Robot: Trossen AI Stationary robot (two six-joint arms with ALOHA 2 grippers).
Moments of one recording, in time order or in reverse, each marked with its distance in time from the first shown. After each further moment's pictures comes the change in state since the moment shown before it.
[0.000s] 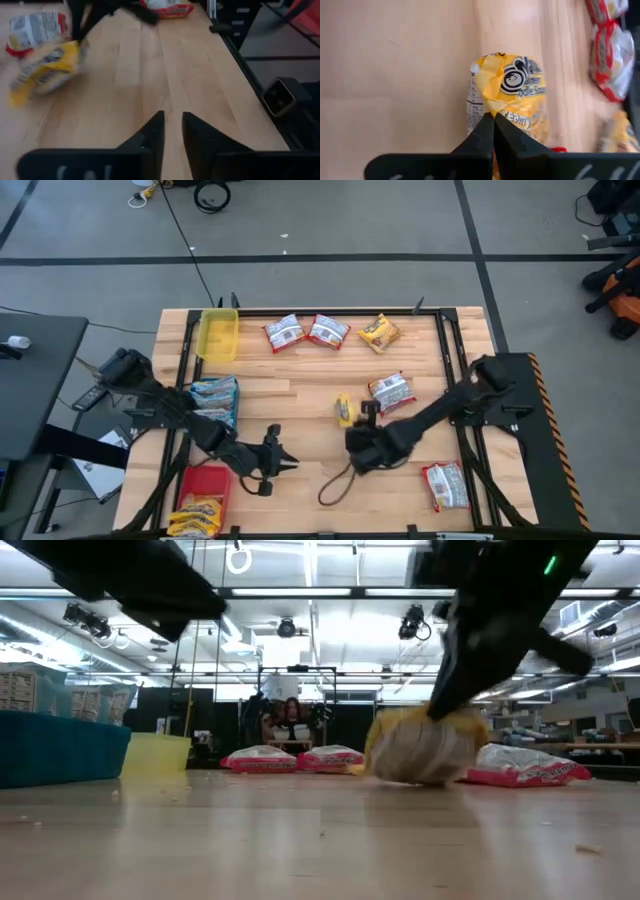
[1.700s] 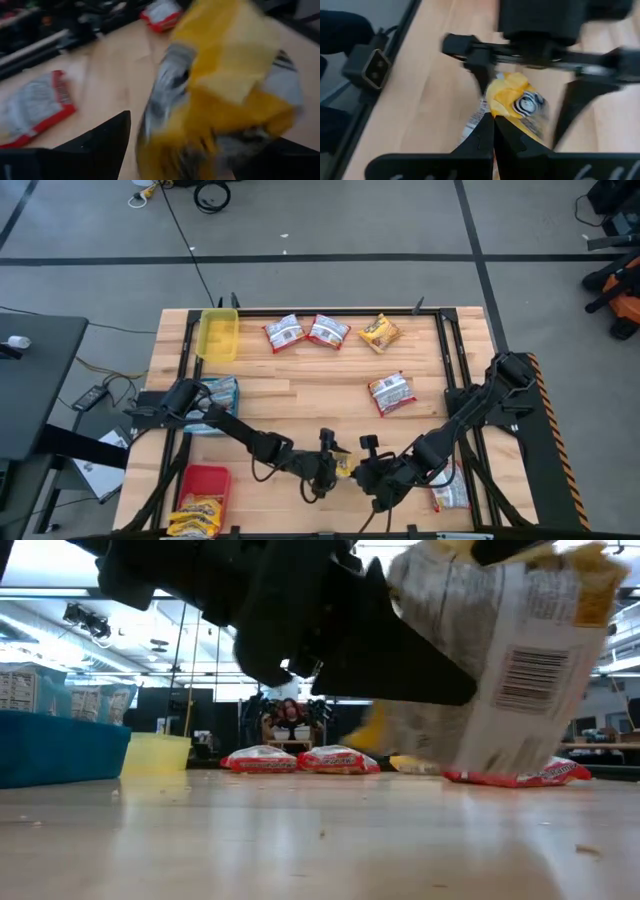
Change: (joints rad) left arm 0.163 0.530 0.447 0.138 0.031 0.463; right arm 0.186 -0.120 0.002 0.360 -0.206 -0.085
